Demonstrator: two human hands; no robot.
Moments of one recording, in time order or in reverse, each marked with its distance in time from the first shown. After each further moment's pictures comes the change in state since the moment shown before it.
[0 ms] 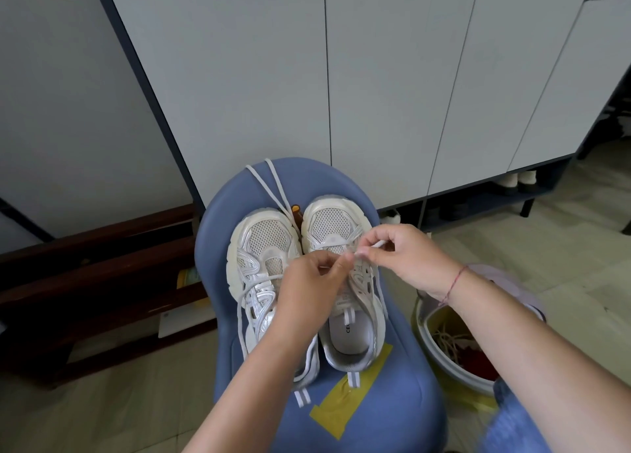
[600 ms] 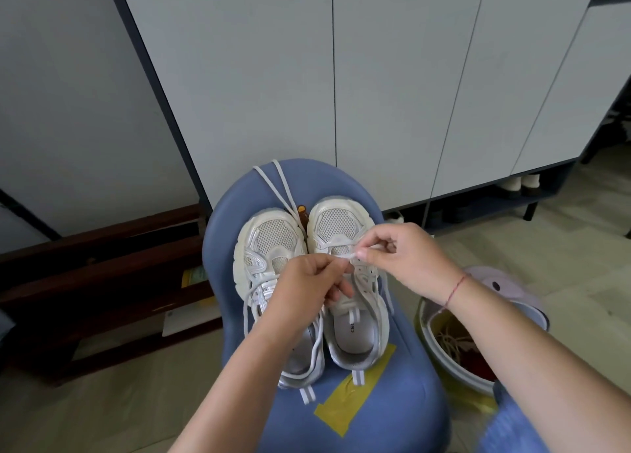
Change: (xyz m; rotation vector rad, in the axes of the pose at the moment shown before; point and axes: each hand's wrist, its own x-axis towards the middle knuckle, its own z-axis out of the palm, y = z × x) left_hand -0.001 -0.003 -0.017 -0.135 -0.136 -0.027; right_hand -0.008 -0.014 0.006 -0.073 0.086 -0.115
